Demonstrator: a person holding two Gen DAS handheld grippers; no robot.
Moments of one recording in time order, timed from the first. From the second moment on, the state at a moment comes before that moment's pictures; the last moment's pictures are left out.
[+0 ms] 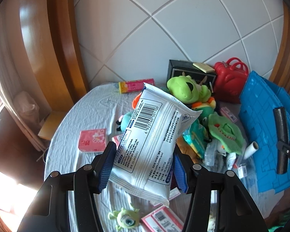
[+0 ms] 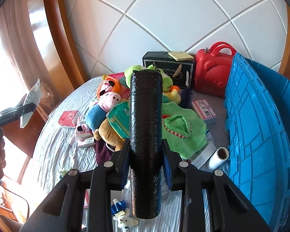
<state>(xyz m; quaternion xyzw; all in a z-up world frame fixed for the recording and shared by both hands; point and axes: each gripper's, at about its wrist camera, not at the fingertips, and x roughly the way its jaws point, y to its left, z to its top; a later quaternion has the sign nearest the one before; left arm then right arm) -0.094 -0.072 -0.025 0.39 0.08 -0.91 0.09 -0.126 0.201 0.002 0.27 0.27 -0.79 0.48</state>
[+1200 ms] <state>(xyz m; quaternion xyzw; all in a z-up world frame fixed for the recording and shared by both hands) -0.185 0.154 0.068 0.34 0.02 -0.94 0.01 -0.235 0.319 0.112 0.22 0.21 -0.83 0.47</state>
